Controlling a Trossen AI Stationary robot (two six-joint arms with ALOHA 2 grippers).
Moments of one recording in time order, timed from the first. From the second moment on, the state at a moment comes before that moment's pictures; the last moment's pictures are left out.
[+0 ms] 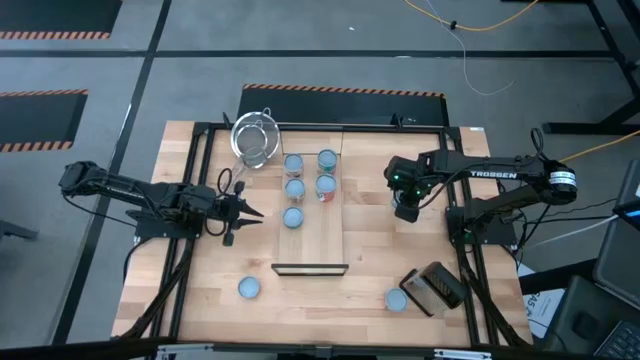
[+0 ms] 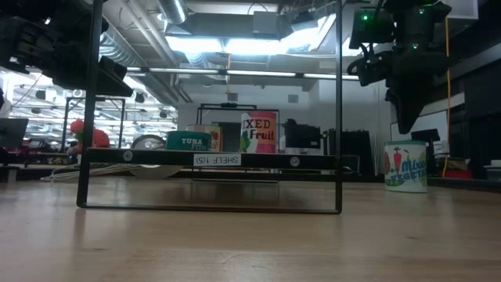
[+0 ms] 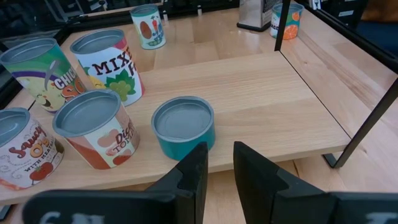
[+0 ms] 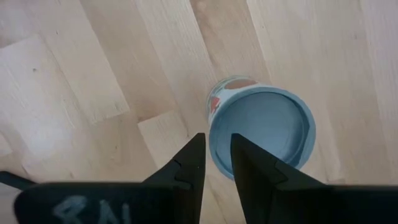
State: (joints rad) left arm -0.14 0.54 0.21 -0.03 -0.10 0.06; right arm -0.23 1.27 0.92 -1.06 0.01 0.15
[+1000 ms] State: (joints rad) left arm -0.14 0.54 0.21 -0.03 -0.10 0.06; right arm -0.23 1.27 0.81 -0.96 0.02 0.12
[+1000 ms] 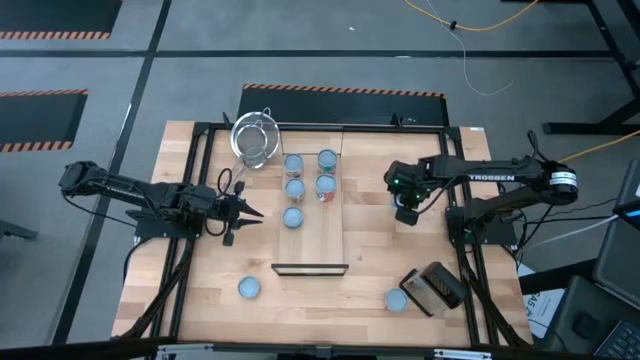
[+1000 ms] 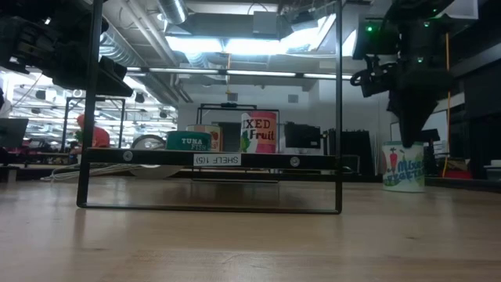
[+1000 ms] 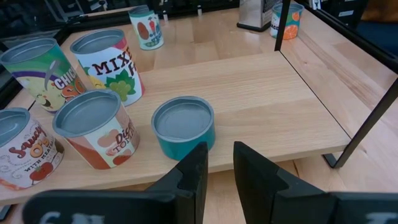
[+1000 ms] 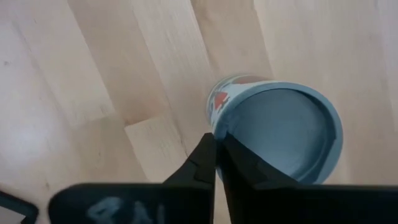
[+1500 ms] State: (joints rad) left arm -0.14 0.54 0.21 -0.03 -0.10 0.06; right arm -0.18 1.27 1.11 -0.96 -0.04 0.12
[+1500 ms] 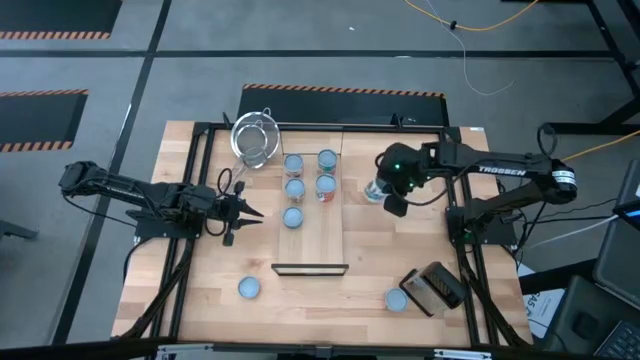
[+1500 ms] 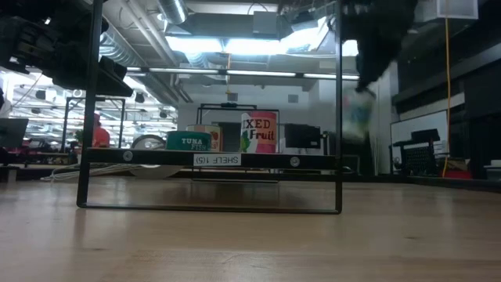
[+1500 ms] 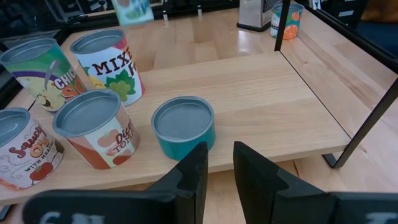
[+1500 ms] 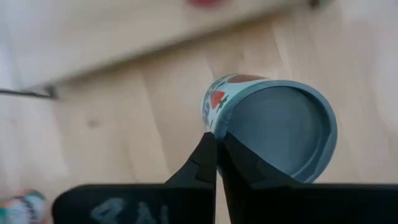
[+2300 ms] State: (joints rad) left arm -0.14 0.54 0.21 -0.03 -0.10 0.06; right arm 0.02 1.73 1.60 -0.96 -0.04 -0.03
